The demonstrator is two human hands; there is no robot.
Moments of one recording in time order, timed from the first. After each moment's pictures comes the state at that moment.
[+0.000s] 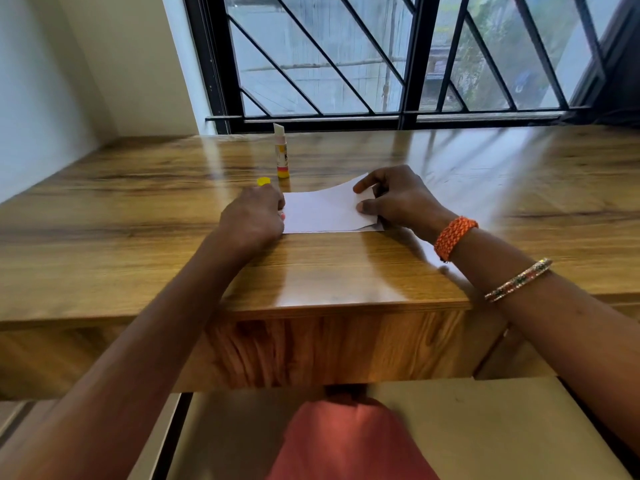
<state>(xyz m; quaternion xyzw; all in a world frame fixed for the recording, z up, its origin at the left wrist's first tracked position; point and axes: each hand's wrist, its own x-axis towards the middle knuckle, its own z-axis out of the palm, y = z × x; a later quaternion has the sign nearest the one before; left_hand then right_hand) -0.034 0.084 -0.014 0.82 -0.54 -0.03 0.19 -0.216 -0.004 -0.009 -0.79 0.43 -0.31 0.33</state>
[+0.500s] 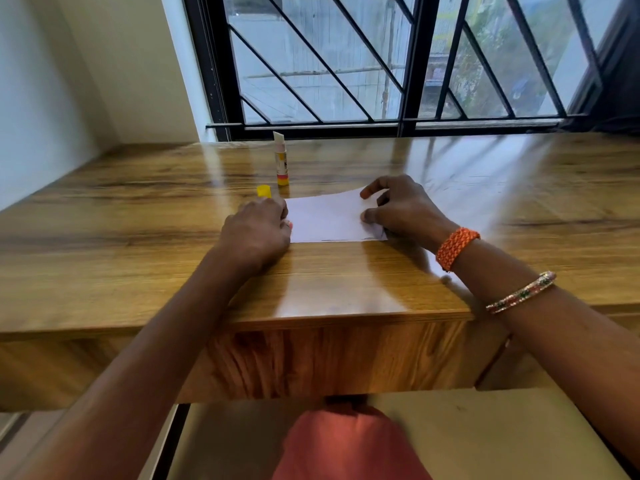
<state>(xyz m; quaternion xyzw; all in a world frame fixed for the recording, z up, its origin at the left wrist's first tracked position) -0.041 0.090 -0.020 0.81 -0.56 0.01 0.18 -0.218 -0.011 -0.013 -0.80 0.43 -0.31 0.29</state>
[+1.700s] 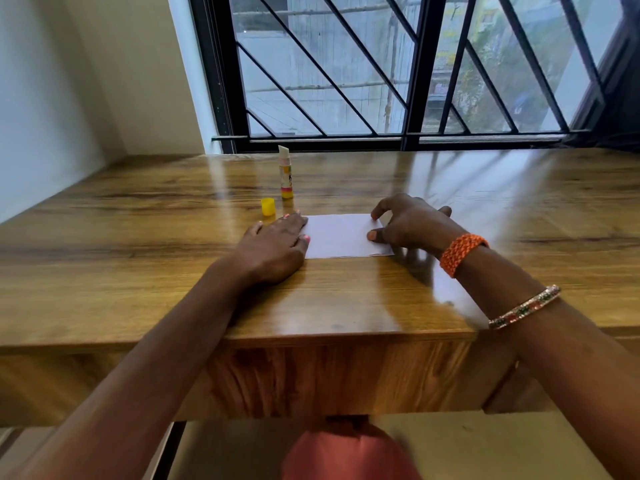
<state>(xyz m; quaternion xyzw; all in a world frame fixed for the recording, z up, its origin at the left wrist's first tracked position) -0.036 0.084 -0.025 0.76 -0.63 -0.09 0.07 -0.216 -0.011 0.000 -0.82 0.53 -0.14 0.15</state>
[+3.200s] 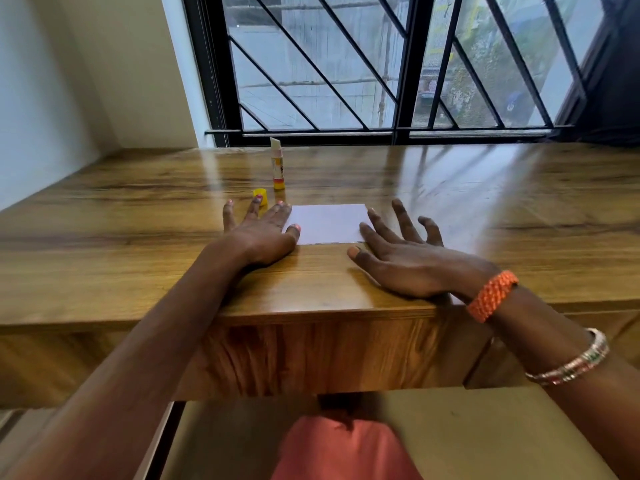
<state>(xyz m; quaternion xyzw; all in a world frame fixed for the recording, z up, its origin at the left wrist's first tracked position) -0.035 0.082 -0.027 0.81 -0.59 -0.05 -0.01 -0.254 0.049 -0.018 -0.90 0.42 0.07 0.08</state>
